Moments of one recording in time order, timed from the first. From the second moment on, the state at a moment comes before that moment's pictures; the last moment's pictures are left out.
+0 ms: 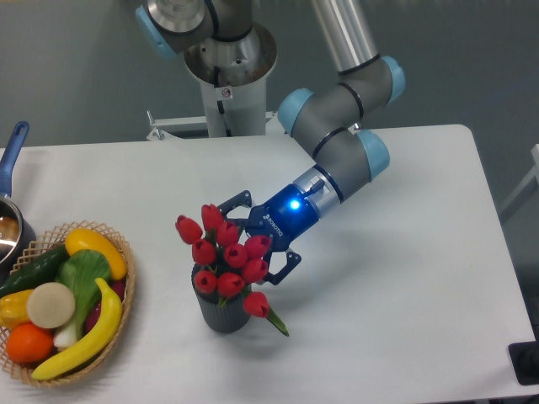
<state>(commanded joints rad) 2.67 -1.93 -1.94 -0.84 0.23 1.40</state>
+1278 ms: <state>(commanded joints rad) 2.99 -1.53 -1.92 -0.85 0.83 1.45</state>
